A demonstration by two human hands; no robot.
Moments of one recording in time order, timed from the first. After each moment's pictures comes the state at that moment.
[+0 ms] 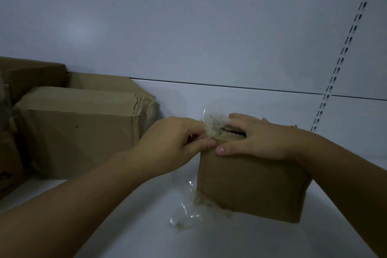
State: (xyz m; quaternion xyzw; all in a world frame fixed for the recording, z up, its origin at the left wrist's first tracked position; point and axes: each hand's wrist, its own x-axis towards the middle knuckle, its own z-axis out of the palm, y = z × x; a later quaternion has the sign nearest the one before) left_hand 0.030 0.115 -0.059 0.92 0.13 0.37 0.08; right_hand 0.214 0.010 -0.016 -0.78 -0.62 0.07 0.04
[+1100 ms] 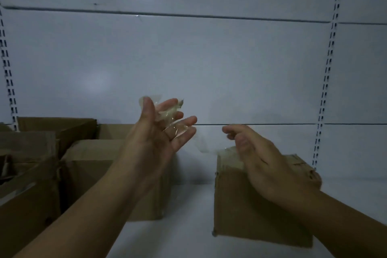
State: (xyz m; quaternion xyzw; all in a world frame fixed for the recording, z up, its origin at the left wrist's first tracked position) left_hand -0.025 0.082 0.015 0.52 0.00 0.51 0.69; right_hand 0.145 -0.019 -0.012 -0.59 -0.63 -0.04 0.50
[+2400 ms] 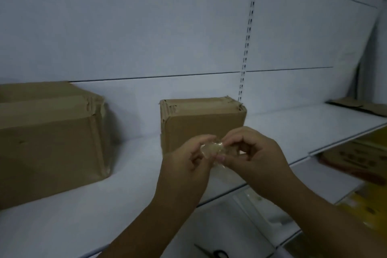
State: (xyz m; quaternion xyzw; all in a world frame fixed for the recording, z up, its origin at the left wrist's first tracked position) left_hand 0.029 0.010 -0.108 0.77 0.02 0.45 0.45; right_hand 0.129 -0.109 -0.091 -0.64 -0.50 -0.06 0.59
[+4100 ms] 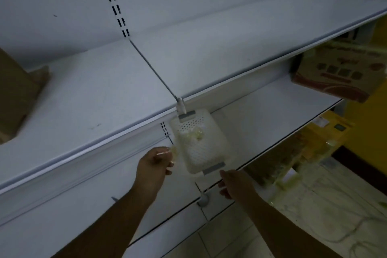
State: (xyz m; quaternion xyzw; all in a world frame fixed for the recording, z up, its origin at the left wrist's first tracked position) left_hand 0.300 -0.118 -0.343 0.67 0.40 0.17 0.61; right_hand 0.401 -0.290 -0.436 -0.80 -0.01 0.33 0.51
